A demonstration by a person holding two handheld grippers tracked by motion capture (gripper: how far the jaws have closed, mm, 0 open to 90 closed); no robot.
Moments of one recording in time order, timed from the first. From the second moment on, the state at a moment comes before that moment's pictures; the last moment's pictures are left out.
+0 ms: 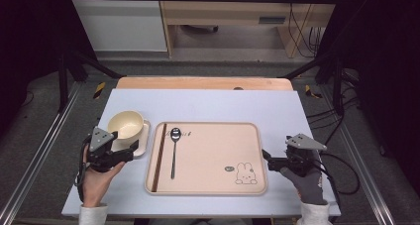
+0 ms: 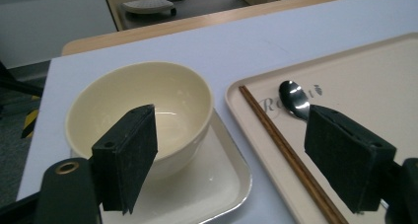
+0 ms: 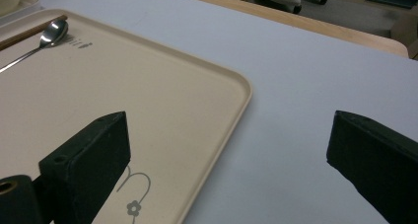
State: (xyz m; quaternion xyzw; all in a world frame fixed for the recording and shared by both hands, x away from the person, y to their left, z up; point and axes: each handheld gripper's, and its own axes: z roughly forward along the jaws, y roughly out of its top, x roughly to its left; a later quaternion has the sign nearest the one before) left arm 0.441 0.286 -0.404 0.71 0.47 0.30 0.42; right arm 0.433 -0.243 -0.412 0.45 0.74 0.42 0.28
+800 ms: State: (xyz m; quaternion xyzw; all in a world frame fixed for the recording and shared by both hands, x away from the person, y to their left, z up) left arm 0.474 0.344 -0.411 0.67 0.54 0.33 0.38; right arm 0.436 -0.241 -0.415 0.44 0.75 0.41 0.28
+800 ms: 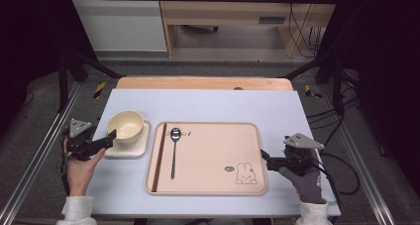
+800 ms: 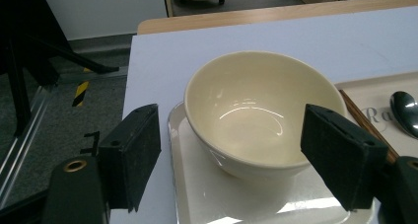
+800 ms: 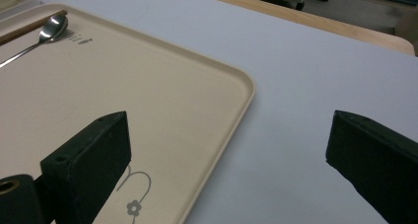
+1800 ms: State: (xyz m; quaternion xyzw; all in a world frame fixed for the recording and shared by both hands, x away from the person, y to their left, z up) left arm 0.527 0.352 -0.445 0.68 0.59 0.28 0.34; right arm 0.437 -0.239 -0.416 0.44 0.75 0.41 0.27
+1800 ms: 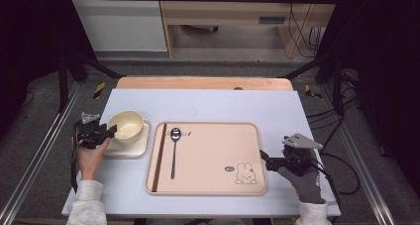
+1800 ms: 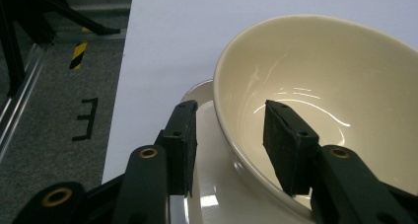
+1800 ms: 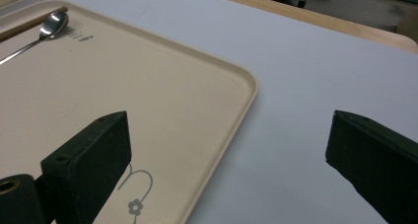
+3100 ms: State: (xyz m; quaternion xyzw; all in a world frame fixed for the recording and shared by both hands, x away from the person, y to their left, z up) left arm 0.527 0.344 -0.444 0.65 0.62 0.27 0.36; right arm 0.436 -0.240 -0.416 0.44 0.75 0.41 0.27
